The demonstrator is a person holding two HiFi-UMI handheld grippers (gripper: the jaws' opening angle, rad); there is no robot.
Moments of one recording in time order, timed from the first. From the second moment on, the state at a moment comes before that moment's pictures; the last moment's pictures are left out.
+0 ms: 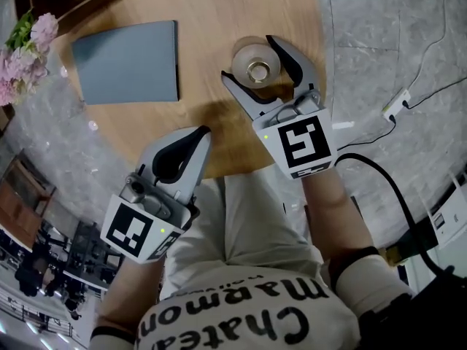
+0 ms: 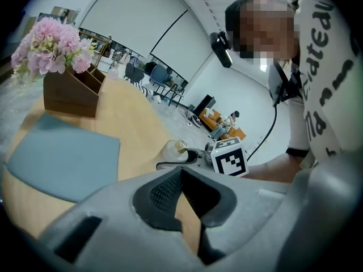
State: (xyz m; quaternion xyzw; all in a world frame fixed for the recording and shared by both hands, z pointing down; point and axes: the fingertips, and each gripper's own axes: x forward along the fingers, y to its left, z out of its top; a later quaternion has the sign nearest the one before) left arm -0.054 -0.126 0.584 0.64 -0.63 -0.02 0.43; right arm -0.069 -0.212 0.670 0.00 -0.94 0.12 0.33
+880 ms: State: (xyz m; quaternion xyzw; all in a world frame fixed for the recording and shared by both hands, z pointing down) left arm -0.065 -0.115 0.546 0.63 -0.65 -0.06 0.43; right arm -0.072 -0.216 0.684 0.03 -0.92 0.08 0.38
